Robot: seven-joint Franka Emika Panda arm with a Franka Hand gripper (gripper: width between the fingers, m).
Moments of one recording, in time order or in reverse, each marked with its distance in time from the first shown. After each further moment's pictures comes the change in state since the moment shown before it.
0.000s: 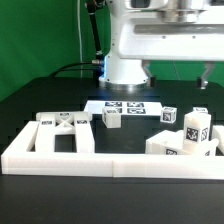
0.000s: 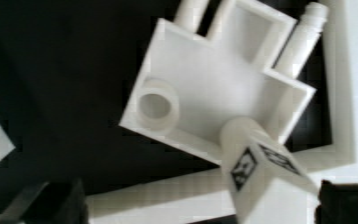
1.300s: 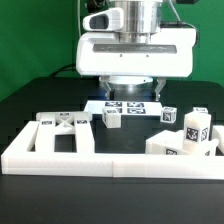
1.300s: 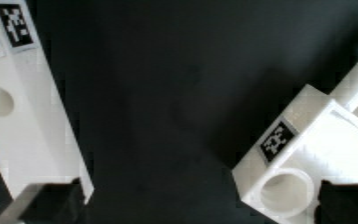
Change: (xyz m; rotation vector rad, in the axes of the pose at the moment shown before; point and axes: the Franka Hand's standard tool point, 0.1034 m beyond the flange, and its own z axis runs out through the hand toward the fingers) arm -0.028 0.071 0.031 -0.026 0.006 -0.197
